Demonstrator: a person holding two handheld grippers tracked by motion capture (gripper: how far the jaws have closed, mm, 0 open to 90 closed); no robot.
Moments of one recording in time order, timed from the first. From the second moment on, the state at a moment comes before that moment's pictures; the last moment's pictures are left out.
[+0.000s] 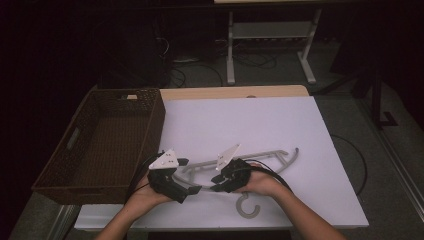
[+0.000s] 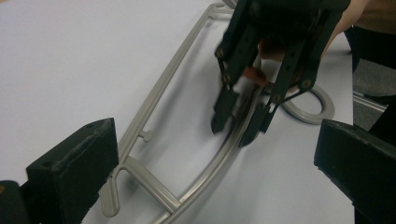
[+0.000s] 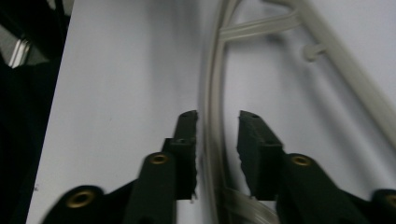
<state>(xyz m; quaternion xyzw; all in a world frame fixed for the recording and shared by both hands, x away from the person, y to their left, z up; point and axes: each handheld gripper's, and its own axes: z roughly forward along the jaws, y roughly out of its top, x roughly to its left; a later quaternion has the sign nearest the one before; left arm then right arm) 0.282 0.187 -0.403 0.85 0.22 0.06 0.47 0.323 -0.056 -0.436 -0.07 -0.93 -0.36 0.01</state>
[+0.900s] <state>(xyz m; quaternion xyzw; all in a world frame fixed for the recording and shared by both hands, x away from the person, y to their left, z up) 0.305 0.143 -0.415 0.90 0.14 0.03 0.42 0.278 -0.196 -0.413 -0.30 -0.84 -0.44 -0.12</state>
